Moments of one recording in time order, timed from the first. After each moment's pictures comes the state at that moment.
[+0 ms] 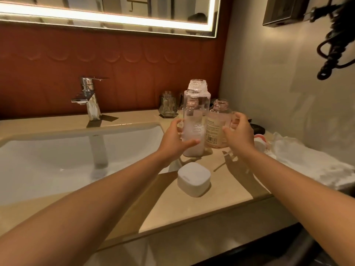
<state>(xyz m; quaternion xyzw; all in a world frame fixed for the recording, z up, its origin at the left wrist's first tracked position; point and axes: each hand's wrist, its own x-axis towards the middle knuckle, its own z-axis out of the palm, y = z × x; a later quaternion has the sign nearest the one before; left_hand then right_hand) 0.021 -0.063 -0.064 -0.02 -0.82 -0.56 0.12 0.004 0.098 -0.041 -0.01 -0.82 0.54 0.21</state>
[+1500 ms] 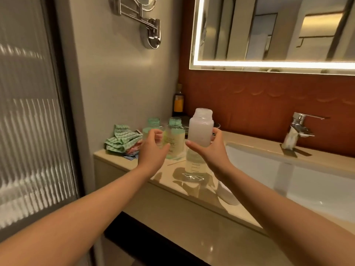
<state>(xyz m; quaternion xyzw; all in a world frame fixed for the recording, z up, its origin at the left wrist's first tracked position) 0.413 -0.492 -0.054 0.33 -0.73 -0.34 0.49 0.290 -0.384 -0.032 0.42 -0.65 0.62 -0.11</state>
